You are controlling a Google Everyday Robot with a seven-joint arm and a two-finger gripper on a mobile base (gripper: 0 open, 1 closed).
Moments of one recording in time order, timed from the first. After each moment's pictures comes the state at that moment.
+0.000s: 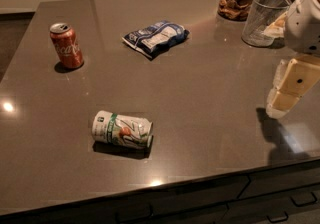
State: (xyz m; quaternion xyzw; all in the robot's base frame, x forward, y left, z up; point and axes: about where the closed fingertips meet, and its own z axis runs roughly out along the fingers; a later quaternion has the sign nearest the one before) arm 0.438 -0.217 0.976 -0.60 0.78 -0.03 0.16
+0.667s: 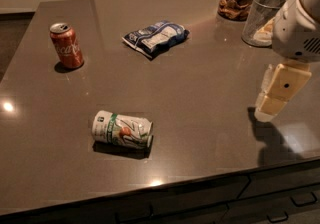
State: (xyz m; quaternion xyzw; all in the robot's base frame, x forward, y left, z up) arm 0.438 -0.201 0.968 -0.61 0.78 -0.03 0.16
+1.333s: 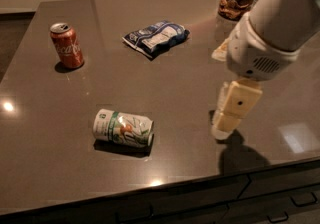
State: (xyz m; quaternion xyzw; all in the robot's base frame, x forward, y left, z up) arm 0.424 -0.126 0.942 -0.63 0.76 0.05 0.17
